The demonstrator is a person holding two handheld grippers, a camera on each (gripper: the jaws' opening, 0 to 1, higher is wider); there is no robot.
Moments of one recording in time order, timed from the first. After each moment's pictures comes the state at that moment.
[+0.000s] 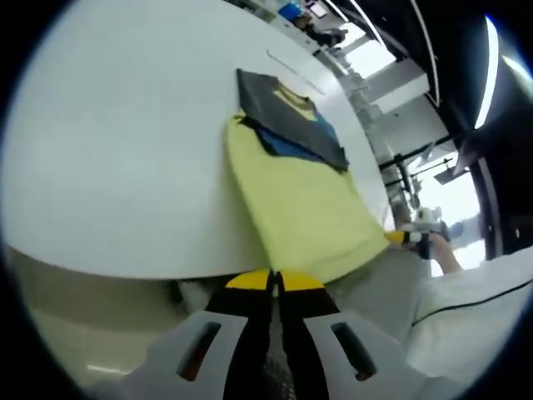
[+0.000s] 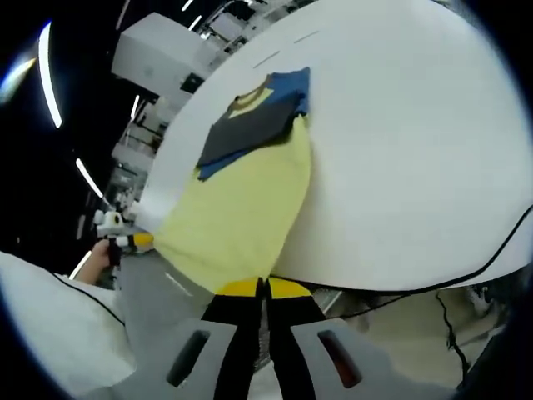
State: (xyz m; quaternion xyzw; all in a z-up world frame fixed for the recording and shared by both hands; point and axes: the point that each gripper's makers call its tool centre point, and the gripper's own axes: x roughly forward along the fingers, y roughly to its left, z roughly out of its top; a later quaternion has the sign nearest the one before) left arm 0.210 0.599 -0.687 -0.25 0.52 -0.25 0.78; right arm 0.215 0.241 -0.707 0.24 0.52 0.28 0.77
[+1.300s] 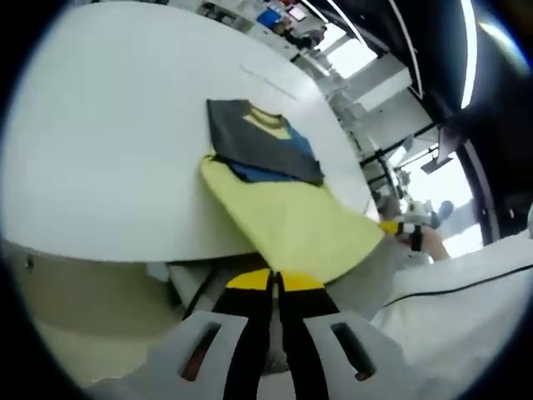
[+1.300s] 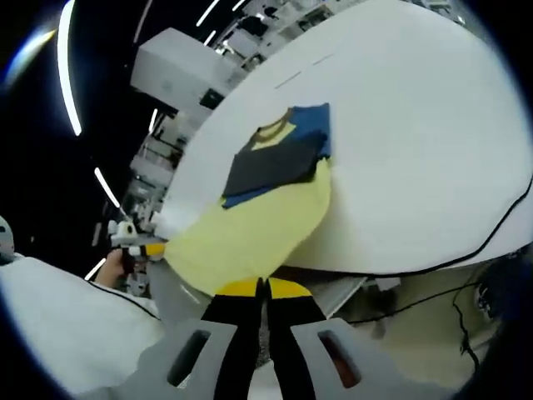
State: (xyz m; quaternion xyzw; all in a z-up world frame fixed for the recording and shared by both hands) left arm 0.183 0.599 -0.637 -0.23 0.49 -0.28 0.79; right arm 0.194 0.242 -0.653 0.28 0.46 0.31 0.78
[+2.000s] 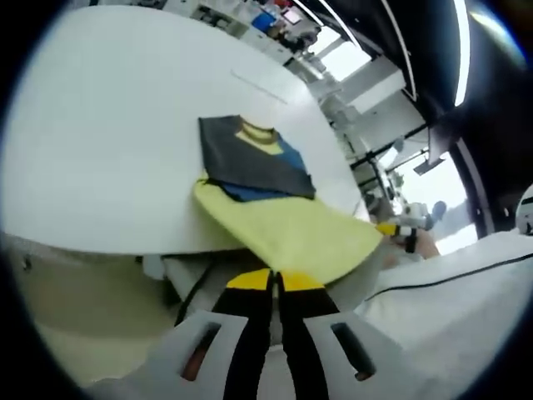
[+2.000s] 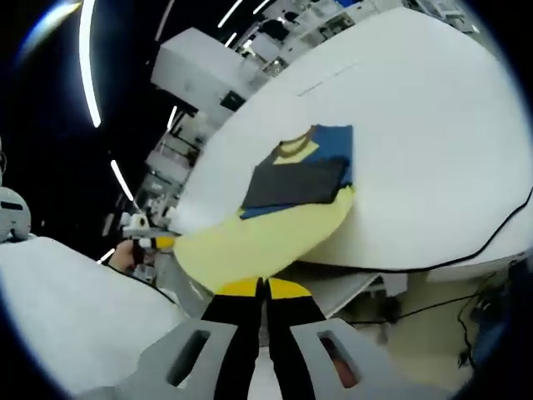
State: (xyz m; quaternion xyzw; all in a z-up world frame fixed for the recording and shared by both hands) left arm 0.173 0.602 -0.612 -0.24 0.48 -0.29 0.79; right arm 0.175 0.248 -0.625 0.27 0.44 0.35 0.78
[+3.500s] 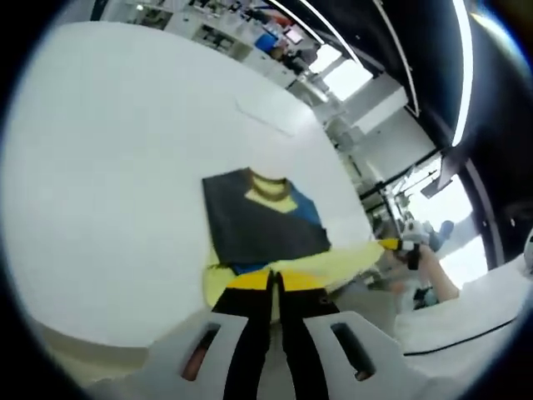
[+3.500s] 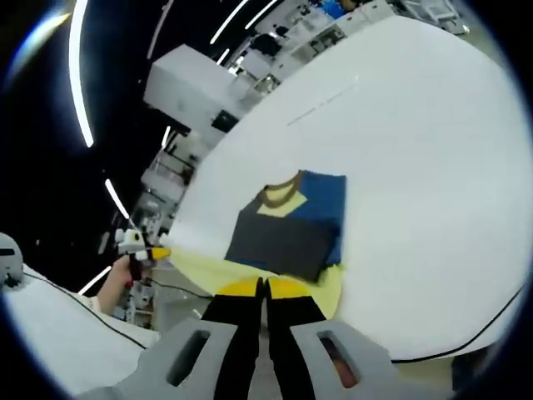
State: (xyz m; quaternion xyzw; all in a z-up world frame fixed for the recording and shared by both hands) left arm 0.298 0.602 -0.611 -0.25 0.44 -0.27 0.82; right arm 0.297 0.247 -0.626 0.29 0.41 0.32 0.80
